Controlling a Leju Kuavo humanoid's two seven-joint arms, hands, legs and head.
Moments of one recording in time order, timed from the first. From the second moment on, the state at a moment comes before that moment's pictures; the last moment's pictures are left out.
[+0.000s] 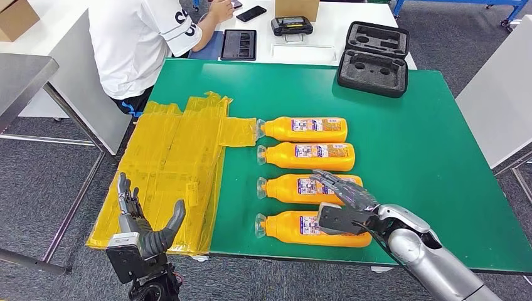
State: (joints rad) left arm 0.12 -0.16 -0.32 -1.52 -0.13 0.67 -0.70; right arm -0.39 -0.49 0.72 -1.37 0.26 0.26 -0.09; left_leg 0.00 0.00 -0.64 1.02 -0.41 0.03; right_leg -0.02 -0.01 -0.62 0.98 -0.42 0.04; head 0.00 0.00
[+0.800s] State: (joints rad) left arm 0.12 -0.17 -0.31 -1.52 -0.13 0.66 -0.70; right arm -0.42 -0.47 0.77 -1.31 0.24 0.26 -0.08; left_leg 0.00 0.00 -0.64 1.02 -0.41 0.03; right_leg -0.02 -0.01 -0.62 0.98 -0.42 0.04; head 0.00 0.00
